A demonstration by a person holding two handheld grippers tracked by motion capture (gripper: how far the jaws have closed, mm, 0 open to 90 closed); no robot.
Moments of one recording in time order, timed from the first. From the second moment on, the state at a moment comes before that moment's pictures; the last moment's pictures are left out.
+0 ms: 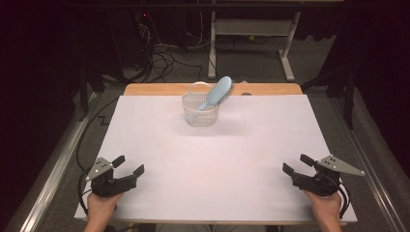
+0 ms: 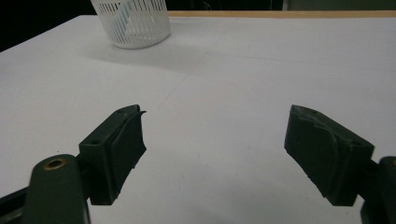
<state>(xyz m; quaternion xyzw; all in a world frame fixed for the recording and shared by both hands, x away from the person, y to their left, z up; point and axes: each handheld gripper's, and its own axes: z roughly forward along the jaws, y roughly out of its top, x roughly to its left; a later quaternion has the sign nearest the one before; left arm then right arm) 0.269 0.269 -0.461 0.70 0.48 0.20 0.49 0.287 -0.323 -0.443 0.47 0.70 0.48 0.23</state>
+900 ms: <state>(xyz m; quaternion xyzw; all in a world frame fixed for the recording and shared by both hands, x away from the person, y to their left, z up) 0.268 0.269 -0.460 0.70 0.48 0.20 0.49 0.274 -0.324 -0.460 0.47 0.70 0.48 0.23</state>
